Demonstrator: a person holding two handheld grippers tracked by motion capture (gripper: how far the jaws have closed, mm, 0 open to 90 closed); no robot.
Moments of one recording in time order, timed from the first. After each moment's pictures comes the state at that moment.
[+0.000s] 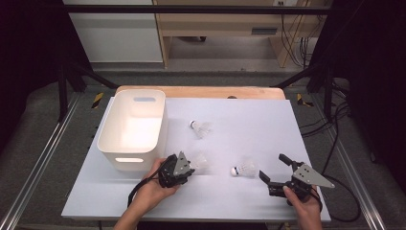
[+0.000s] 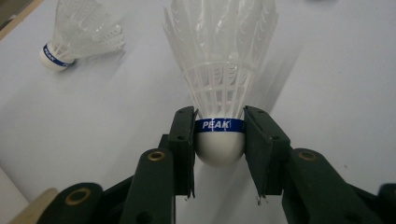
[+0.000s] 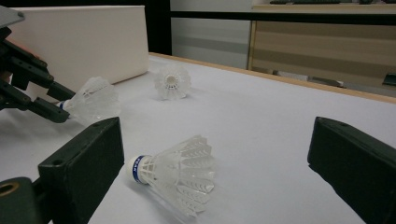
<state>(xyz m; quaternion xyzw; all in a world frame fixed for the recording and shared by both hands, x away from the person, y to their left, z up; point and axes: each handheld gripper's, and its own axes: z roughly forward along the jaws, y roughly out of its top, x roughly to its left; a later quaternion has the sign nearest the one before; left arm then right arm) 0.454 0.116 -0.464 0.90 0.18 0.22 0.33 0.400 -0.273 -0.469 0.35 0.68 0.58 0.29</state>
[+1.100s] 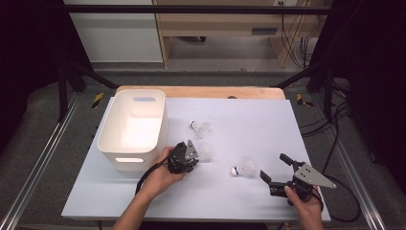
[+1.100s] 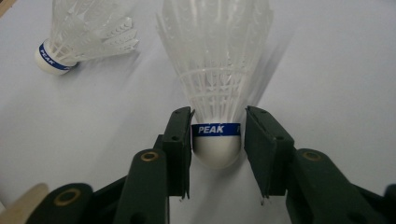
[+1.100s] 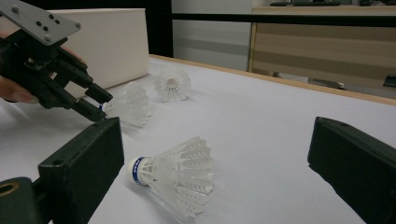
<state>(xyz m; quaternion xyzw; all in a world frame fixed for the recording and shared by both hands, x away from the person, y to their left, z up) 0.496 0.096 -0.466 0.91 0.19 0.21 0.29 0.400 -0.275 -0.468 0.35 0.68 0.58 0.29</state>
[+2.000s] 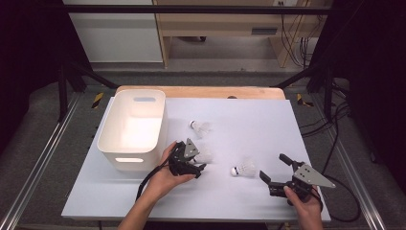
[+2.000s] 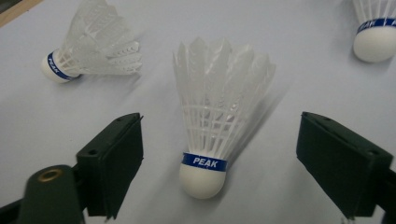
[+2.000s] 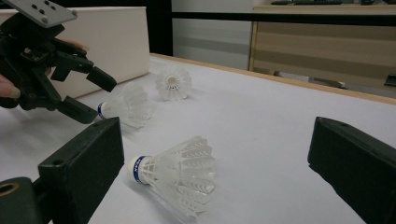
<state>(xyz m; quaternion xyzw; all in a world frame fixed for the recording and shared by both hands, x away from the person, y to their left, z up) 0.489 0.090 -0.461 0.87 0.26 0.20 0.36 0.400 -0.274 -0.468 0.35 0.68 0.58 0.29</state>
